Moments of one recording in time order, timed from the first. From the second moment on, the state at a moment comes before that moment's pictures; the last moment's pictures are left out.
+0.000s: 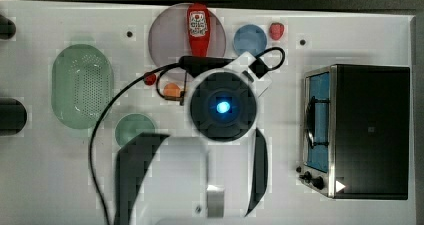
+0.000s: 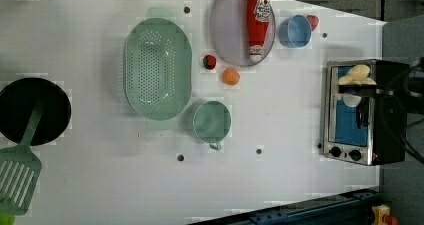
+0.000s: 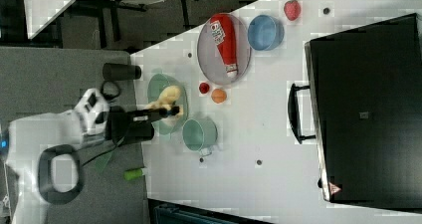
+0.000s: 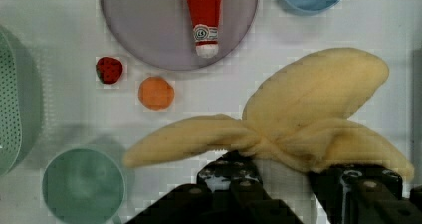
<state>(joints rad) 0.03 -0.15 0.00 -2.12 -0.01 0.48 -0.70</state>
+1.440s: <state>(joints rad) 0.08 0.12 0.42 -2.28 0.03 0.71 0.00</state>
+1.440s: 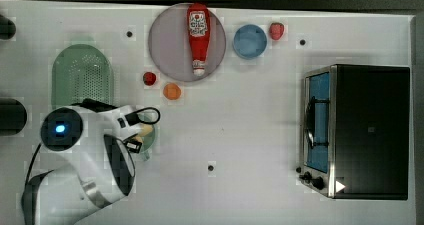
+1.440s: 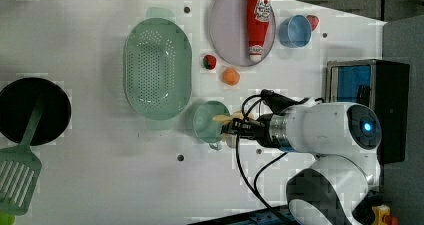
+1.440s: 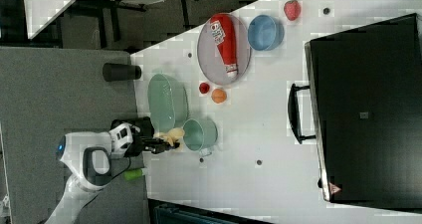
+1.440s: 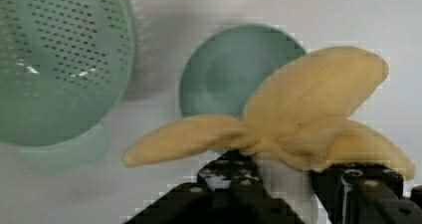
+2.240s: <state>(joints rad) 0.07 0.11 0.40 -2.30 0.02 0.82 0.03</state>
